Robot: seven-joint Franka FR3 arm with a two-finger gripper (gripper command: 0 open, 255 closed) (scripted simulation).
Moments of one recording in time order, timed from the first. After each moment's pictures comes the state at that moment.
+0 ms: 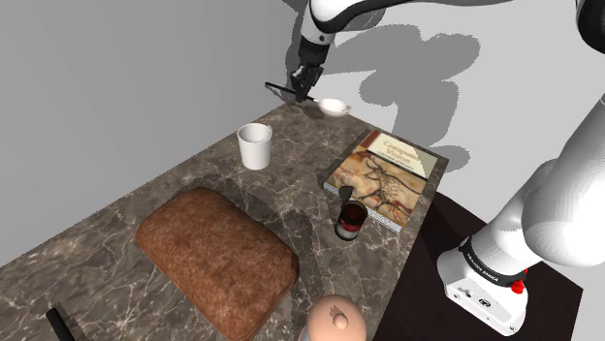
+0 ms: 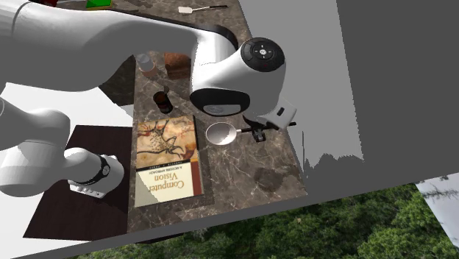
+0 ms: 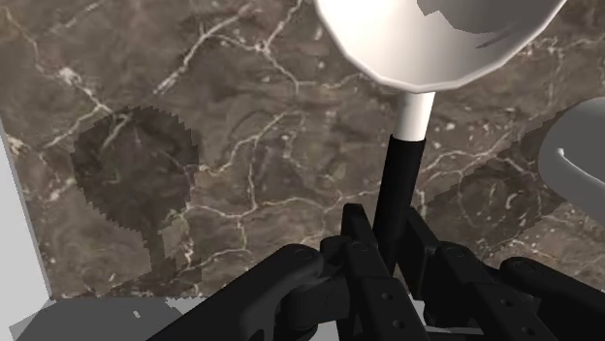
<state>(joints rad) 0.15 0.17 -0.01 -1.82 0.12 2.10 -0.13</state>
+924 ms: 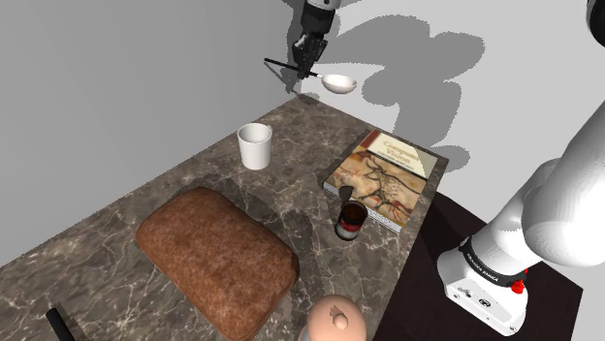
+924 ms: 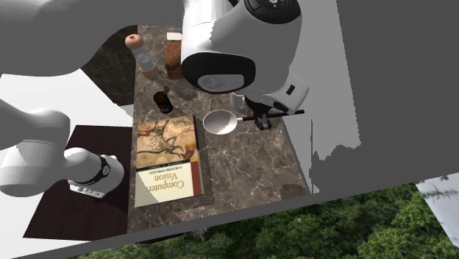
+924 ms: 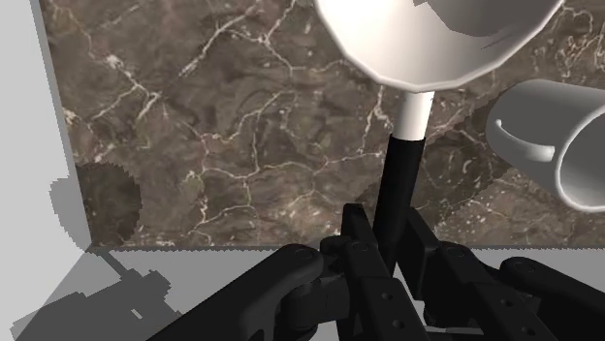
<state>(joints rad) 0.15 0.15 -0.01 -1.67 0.11 1.92 -0.11</state>
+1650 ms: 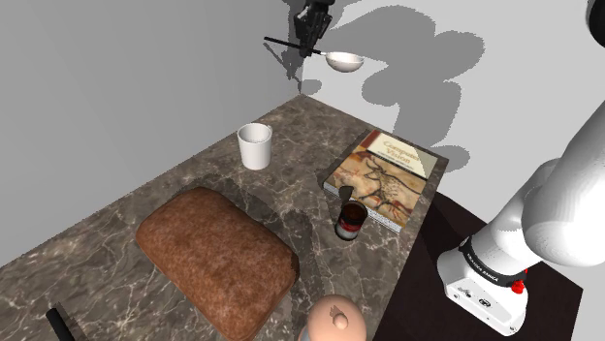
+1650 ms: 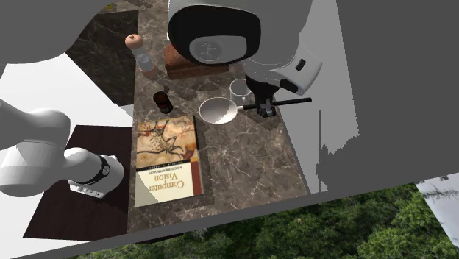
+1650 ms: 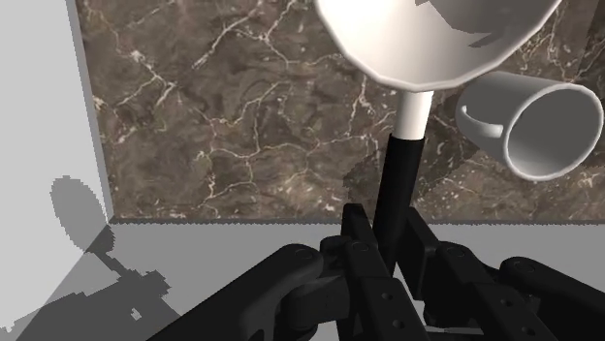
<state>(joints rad) 0.15 0.15 -0.01 -1.52 0.11 1.77 -0.10</state>
